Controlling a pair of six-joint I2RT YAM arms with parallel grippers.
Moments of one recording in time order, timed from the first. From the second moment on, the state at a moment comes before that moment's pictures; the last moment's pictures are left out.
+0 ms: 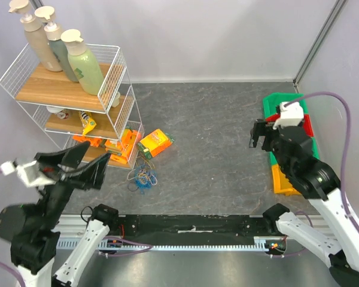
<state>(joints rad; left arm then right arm) -0.35 0.21 1.10 -0.43 0.15 -0.40 0.53 0.71 1.09 -0.68 0.47 0.20</state>
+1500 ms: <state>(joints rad) -0.35 0.35 0.58 -0.69 0.55 -0.64 1.13 1.35 0.63 0.07 0.14 0.36</state>
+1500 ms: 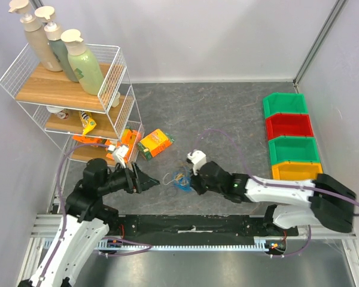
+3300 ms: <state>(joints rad) -1.08 1.41 0.73 -0.17 -0.06 -0.68 0.90 1.05 0.42 -0.11 0.17 0.50</state>
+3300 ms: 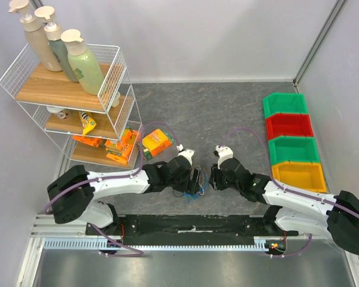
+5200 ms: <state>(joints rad) -1.06 1.49 0.77 -0.16 -0.14 -0.66 0.90 1.00 0.34 -0.04 0.04 0.53</state>
